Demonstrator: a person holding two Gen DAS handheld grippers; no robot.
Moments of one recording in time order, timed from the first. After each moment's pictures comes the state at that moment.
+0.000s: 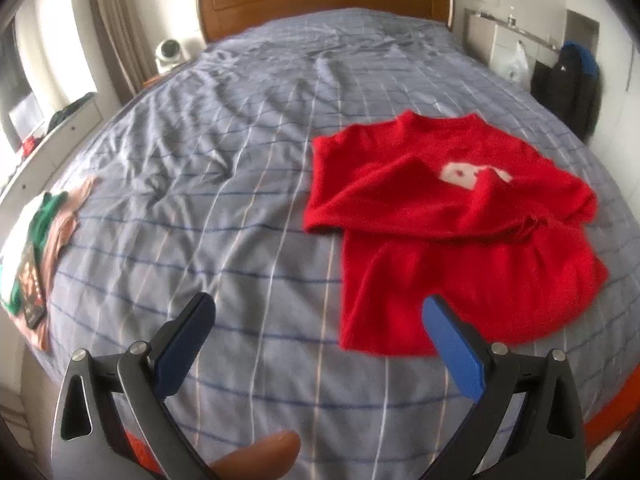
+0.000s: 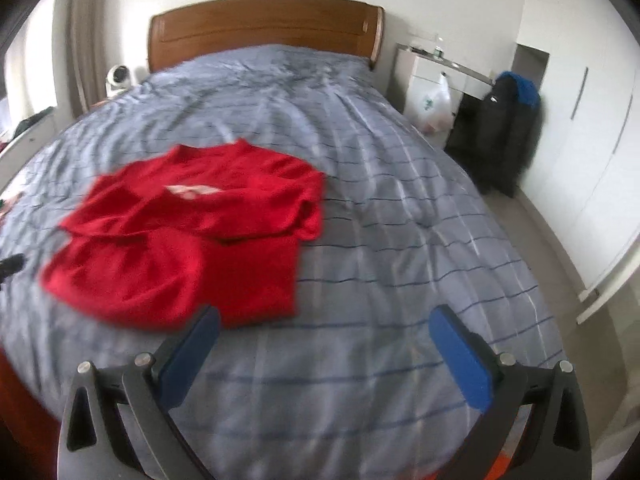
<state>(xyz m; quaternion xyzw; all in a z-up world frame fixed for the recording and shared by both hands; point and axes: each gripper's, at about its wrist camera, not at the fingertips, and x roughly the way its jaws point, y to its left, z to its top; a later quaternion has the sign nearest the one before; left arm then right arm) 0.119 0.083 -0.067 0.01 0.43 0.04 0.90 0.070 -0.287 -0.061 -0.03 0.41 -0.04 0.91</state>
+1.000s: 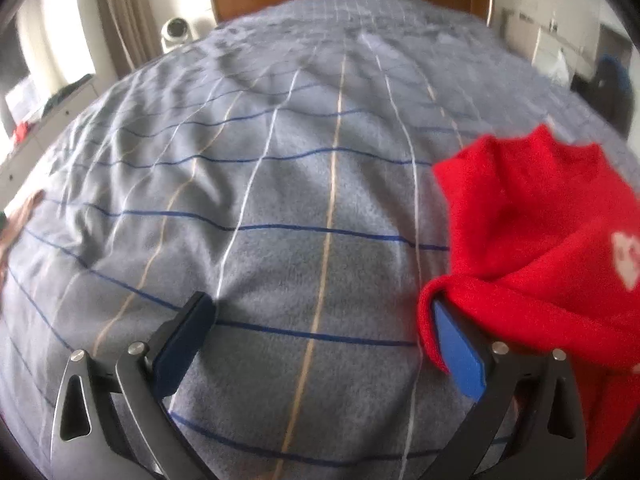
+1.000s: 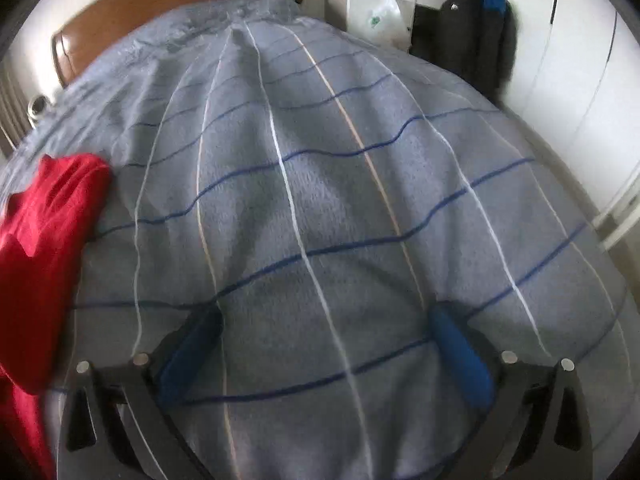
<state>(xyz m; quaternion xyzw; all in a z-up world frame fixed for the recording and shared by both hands) 0.292 0.174 -0.172 -0.02 0.44 0.06 0.90 0.253 -0.428 -0.197 0.05 0.47 -0.10 0.88</state>
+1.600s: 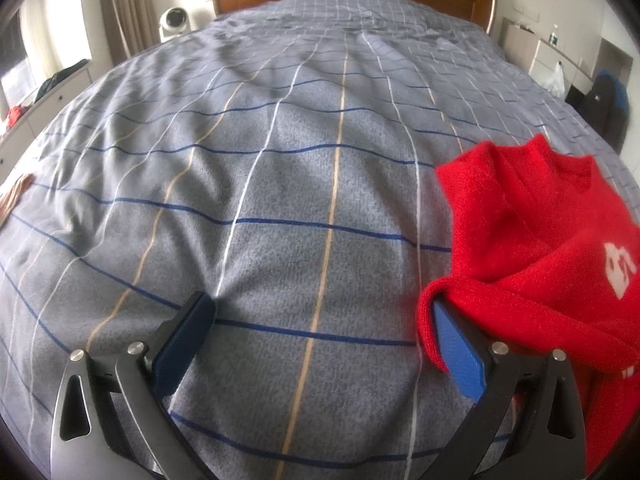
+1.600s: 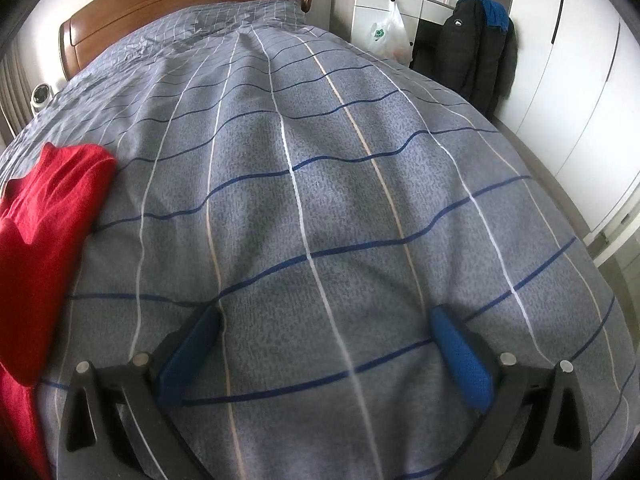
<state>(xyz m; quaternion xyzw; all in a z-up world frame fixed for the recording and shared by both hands) 0.292 0.175 -0.174 -0.04 0.45 0.05 0.89 0.255 -0.419 -0.197 0.04 0.47 -0.11 0.87</state>
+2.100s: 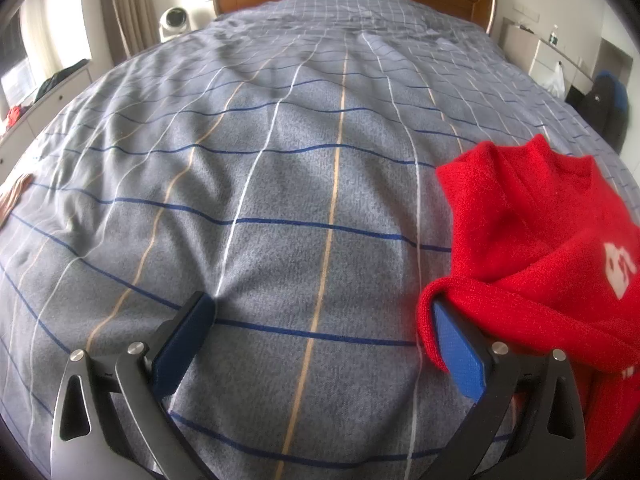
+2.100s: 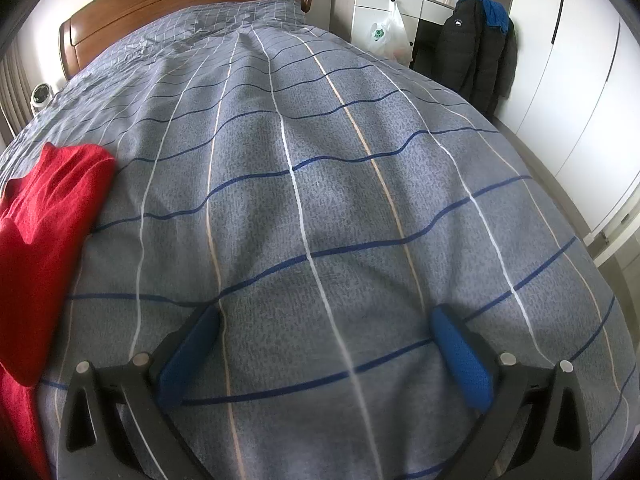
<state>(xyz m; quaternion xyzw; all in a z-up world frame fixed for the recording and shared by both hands) 0.292 0.176 -0.174 -0.04 0.45 0.05 0.89 0.256 -0.418 -0.196 0.04 0.47 -0.11 0.87</state>
